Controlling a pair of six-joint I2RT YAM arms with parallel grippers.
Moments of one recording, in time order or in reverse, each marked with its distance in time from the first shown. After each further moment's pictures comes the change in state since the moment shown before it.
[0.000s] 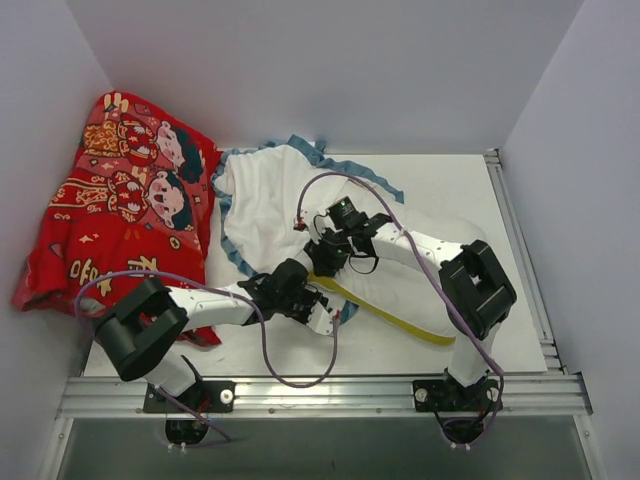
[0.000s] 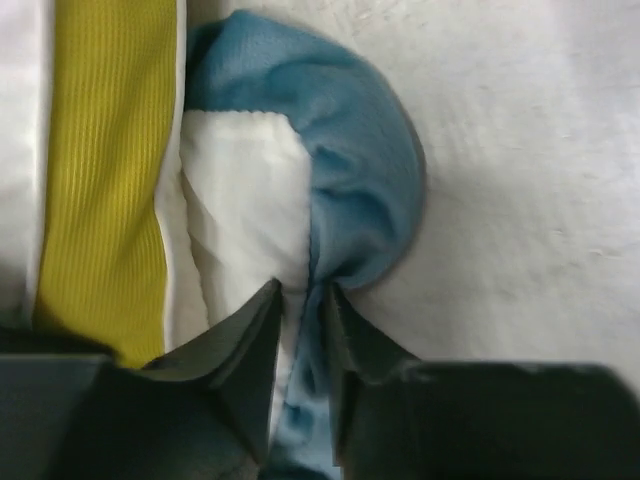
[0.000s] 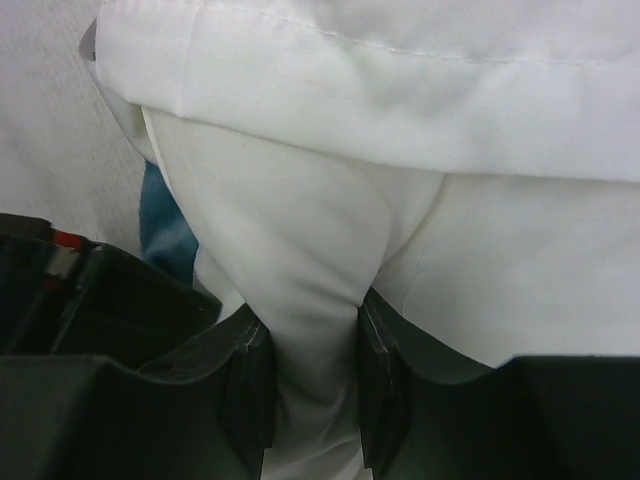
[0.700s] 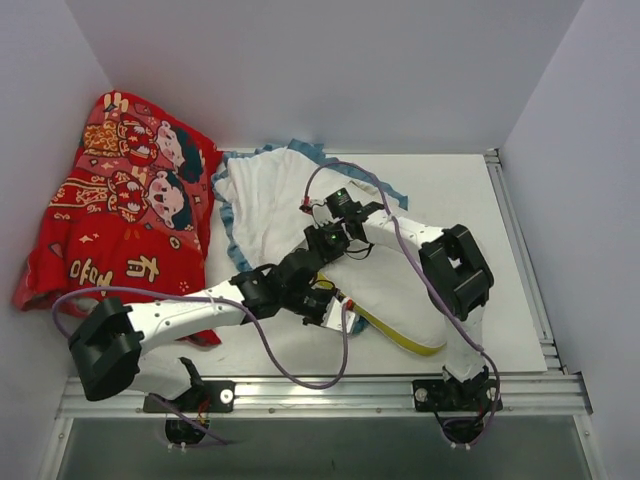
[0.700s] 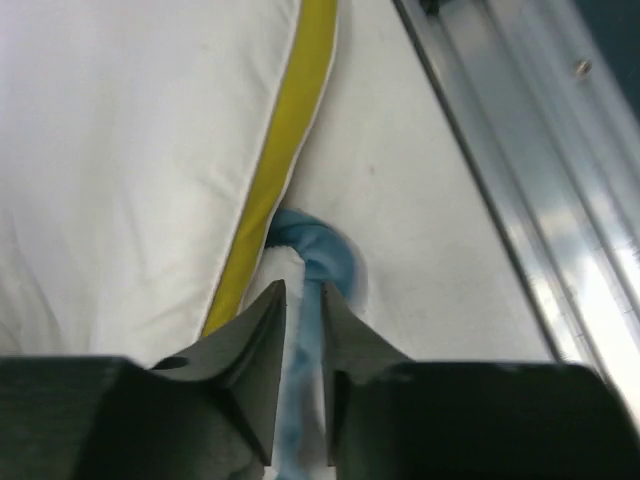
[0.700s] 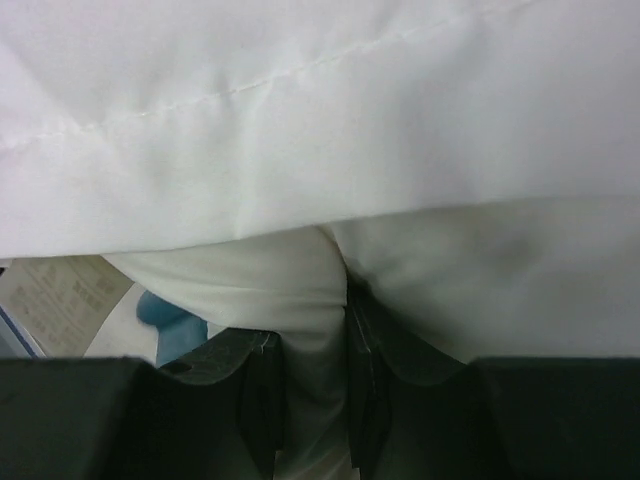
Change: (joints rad) left arm -0.129 -0.109 0.246 -0.232 0.259 -0.269; right arm -0.063 0.192 0.192 -0.086 -0.068 0.382
